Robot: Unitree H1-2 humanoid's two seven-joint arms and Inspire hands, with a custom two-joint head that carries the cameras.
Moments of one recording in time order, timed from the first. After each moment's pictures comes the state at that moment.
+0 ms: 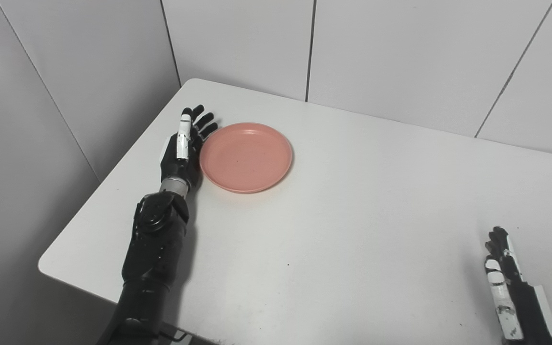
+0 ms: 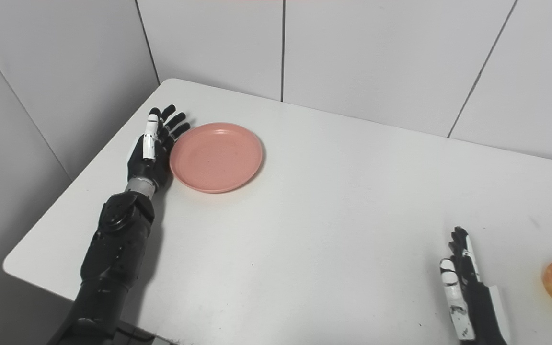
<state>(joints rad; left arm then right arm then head) -0.40 0.22 0.34 0.31 -0.36 0.06 0.00 -0.02 -0.15 0.05 -0.12 -0.09 -0.04 0.11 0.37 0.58</state>
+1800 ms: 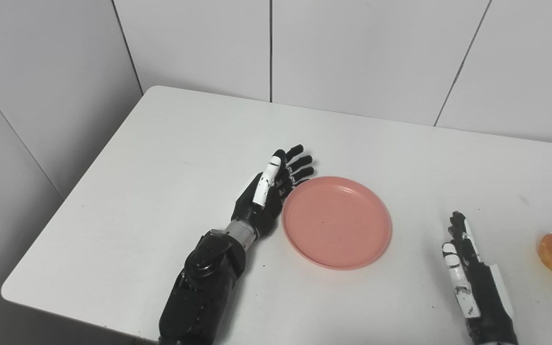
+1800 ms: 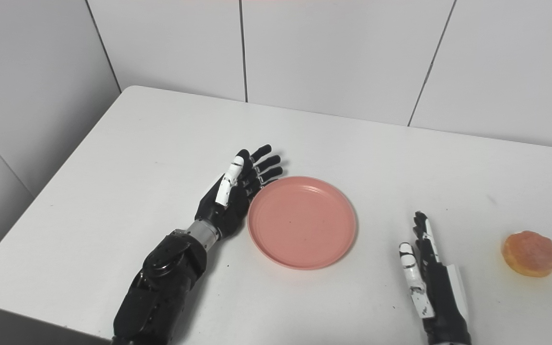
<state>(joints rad) -0.28 0.00 -0.01 0.04 -0.34 0.28 -0.15 -0.01 -0.10 0.08 -0.15 -0.18 0.00 0.06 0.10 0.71</state>
